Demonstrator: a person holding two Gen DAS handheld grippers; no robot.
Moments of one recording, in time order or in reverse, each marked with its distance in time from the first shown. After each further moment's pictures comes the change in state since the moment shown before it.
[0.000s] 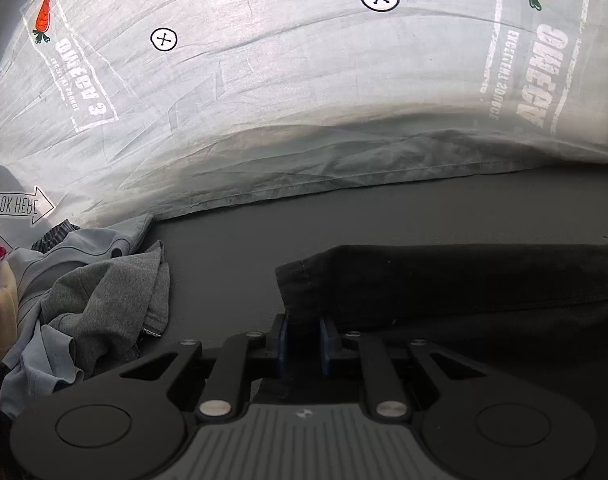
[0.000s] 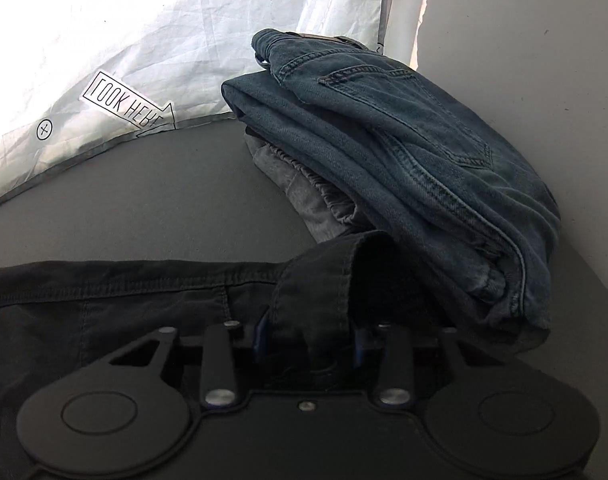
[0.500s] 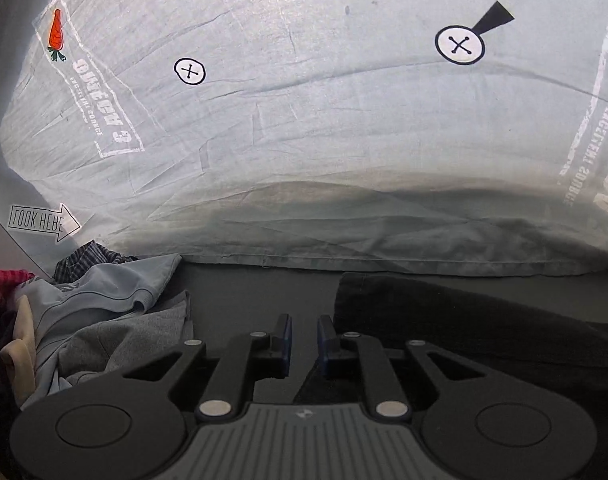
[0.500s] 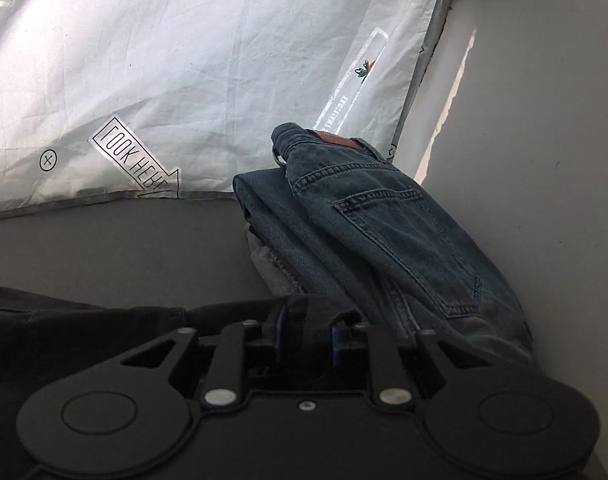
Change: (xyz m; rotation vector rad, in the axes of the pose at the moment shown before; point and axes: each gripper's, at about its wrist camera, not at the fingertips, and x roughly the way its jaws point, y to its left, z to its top) left arm 0.033 0.002 0.060 -0.121 0.020 0.101; right arm -0.012 0.022 0.044 -0.144 -0.153 -0.134
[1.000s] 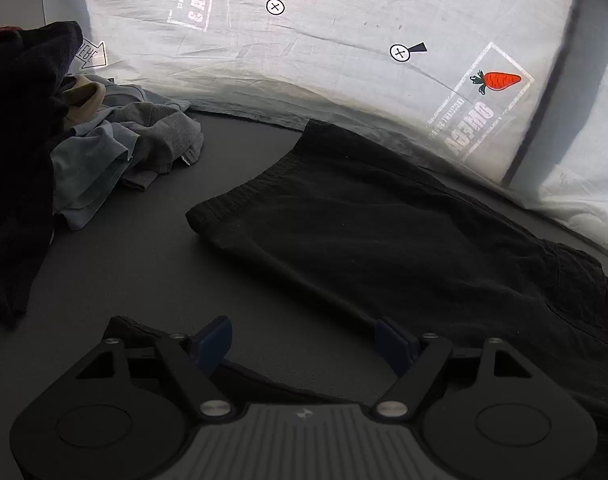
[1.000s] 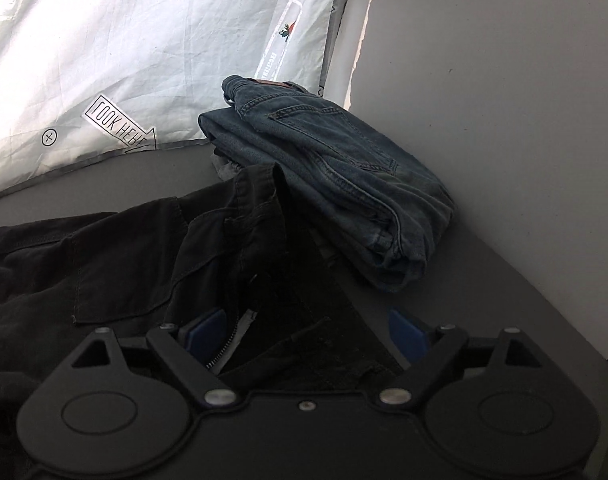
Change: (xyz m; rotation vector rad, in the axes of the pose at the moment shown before) left arm -0.192 0.086 -0.204 -0.293 0.094 -0.412; right arm -0.111 -0.033 -0.106 0.223 0.100 -0.045
